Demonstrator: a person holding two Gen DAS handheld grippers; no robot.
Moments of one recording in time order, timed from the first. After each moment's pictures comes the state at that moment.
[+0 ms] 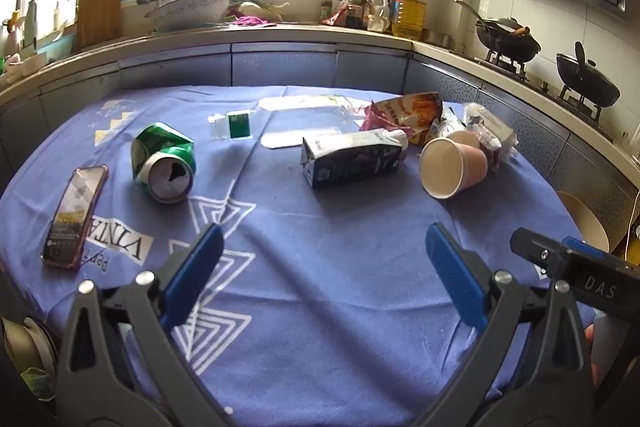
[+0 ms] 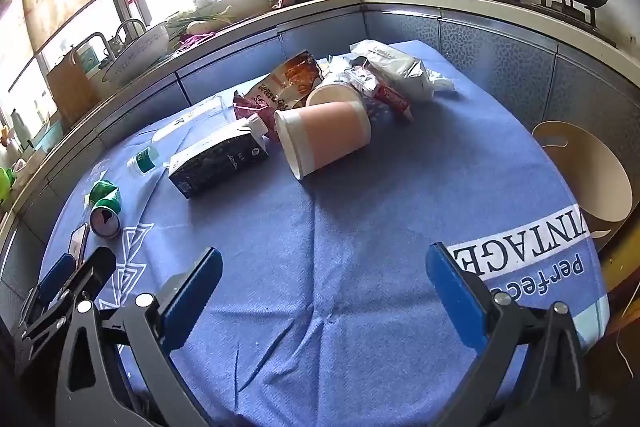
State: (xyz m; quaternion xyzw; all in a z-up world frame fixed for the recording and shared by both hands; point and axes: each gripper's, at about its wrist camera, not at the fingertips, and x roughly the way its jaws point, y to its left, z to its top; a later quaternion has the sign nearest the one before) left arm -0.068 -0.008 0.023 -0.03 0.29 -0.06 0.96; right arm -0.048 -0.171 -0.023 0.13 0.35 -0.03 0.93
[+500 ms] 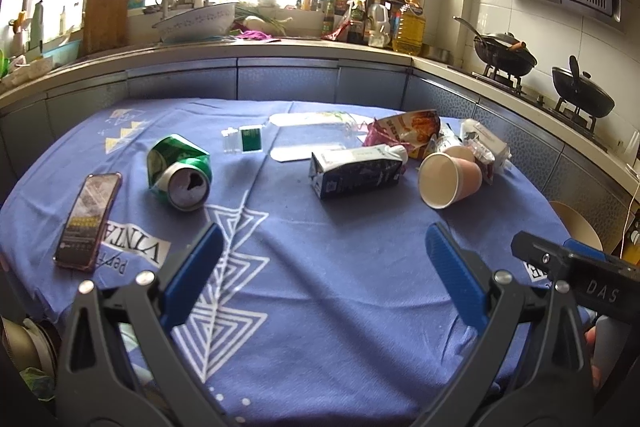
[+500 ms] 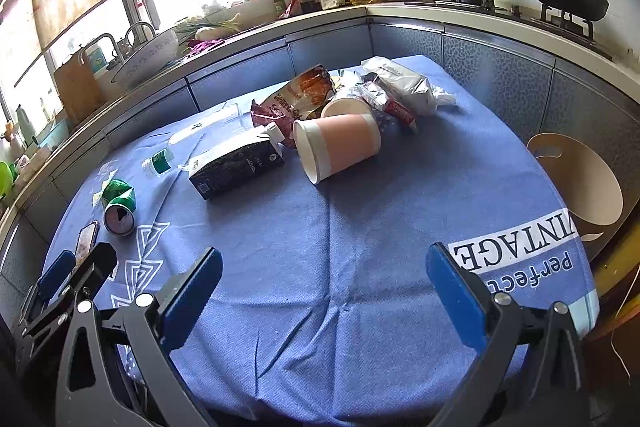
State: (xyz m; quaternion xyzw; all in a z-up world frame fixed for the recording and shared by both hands) left arm -0.089 0.006 0.033 -0.04 0.26 -0.06 0.96; right arm -0.069 -0.153 -0.006 0.12 0.33 -0.03 0.94
